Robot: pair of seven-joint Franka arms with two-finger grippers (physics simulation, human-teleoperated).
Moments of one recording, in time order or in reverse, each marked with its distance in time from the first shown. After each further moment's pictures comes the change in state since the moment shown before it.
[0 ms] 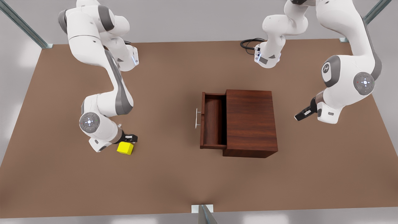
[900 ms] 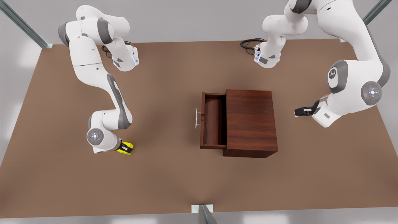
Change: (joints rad) left arm 0.013 0.101 0.007 0.183 -0.014 -0.179 0.481; right arm -0.093 0.126 0.007 -0.201 -0.055 0.287 0.298
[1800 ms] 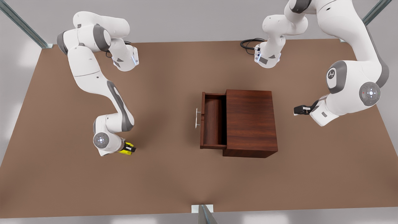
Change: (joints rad) left arm -0.003 -0.002 0.000 -0.009 0.002 0.000 0.109; right arm -0.135 0.086 0.152 0.002 -0.104 0.054 -0.053
